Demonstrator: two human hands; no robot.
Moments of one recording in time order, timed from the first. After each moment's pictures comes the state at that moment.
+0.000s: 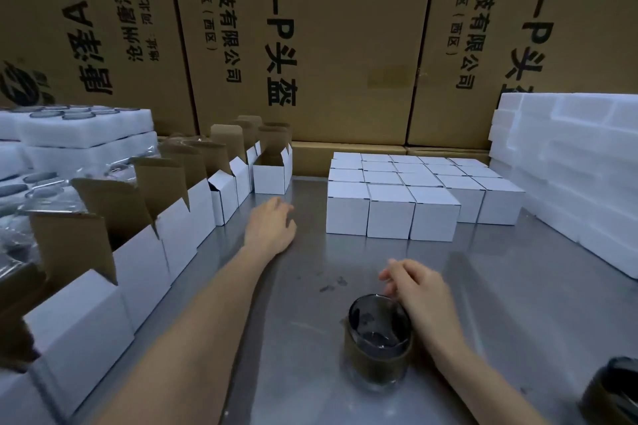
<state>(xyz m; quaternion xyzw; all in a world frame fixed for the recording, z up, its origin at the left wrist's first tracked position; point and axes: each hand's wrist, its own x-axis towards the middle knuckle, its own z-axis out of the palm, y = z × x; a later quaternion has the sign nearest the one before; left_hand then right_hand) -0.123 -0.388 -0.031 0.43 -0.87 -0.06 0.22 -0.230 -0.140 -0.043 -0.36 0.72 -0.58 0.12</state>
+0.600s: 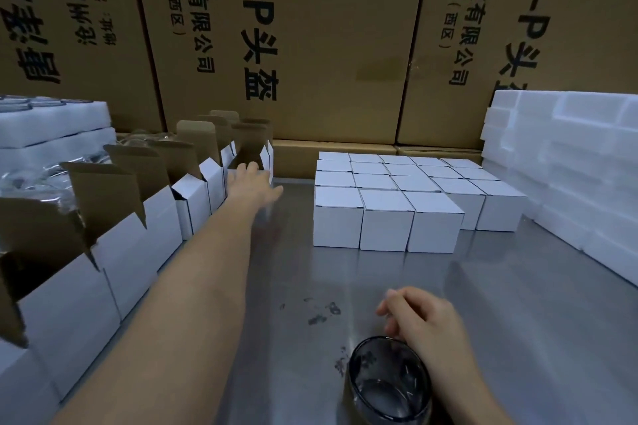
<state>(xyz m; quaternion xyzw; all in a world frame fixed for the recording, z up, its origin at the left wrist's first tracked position) -0.174 -0.477 0.017 0.47 -0.88 0.04 0.10 -0.226 -0.141 -0.039 -0.36 0.73 -0.56 0.13</state>
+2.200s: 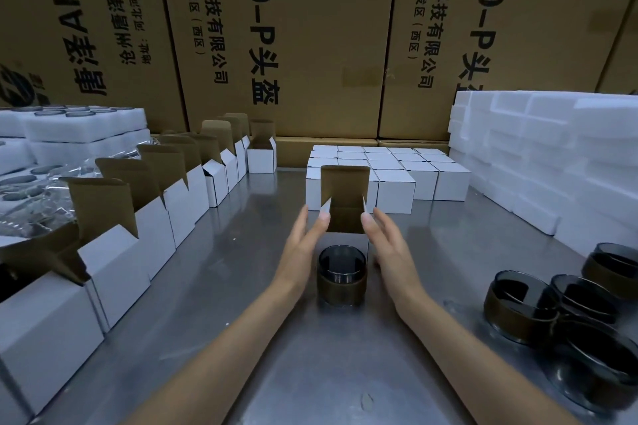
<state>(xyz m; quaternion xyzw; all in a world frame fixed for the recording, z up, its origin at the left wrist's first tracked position) -0.092 -0.181 -0.022 0.25 -0.65 -0.60 0.39 -0.199 -0.094 -0.024 -0.37 0.59 -0.69 0.21</state>
